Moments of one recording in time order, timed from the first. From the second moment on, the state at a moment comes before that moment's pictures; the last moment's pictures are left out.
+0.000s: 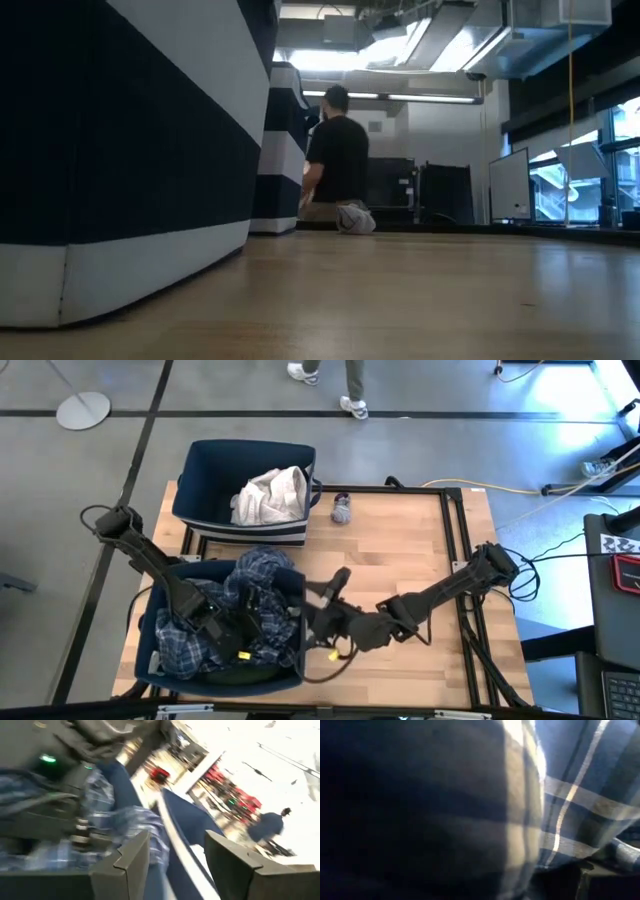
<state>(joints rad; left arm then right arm) -0.74 1.39 0.88 -0.63 -0.49 -0.43 0.51 1.89 1.72 0.04 0.96 -0.52</state>
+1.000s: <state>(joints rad) -0.78 0.89 1.13 -0.87 -0.91 -0.36 0.41 1.87 1.72 -0.37 0.84 -0.10</state>
